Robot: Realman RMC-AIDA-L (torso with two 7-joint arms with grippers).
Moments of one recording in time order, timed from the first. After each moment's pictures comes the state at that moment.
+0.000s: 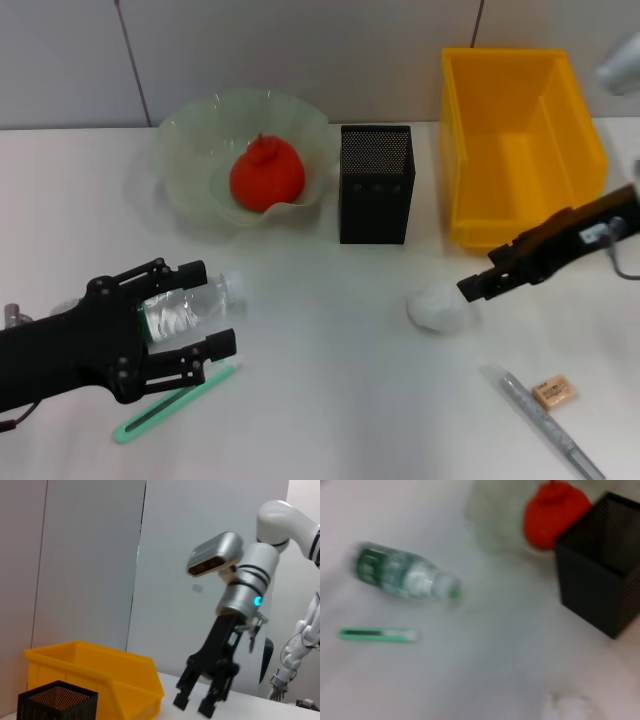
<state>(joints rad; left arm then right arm) -0.23 -2.05 0.97 0.80 1.56 1.71 -1.22 0.72 2.08 -0.94 -1.20 -2.49 -1.70 2.30</state>
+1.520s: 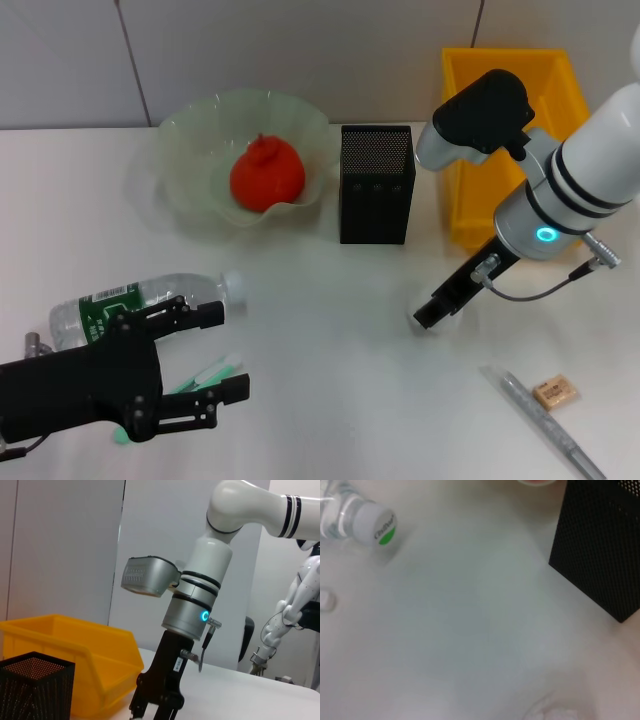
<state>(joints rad) -0.23 -2.06 0.98 0.77 1.64 1.72 -1.19 0.88 2.08 -1.36 -0.85 -2.60 -1.31 2.56</state>
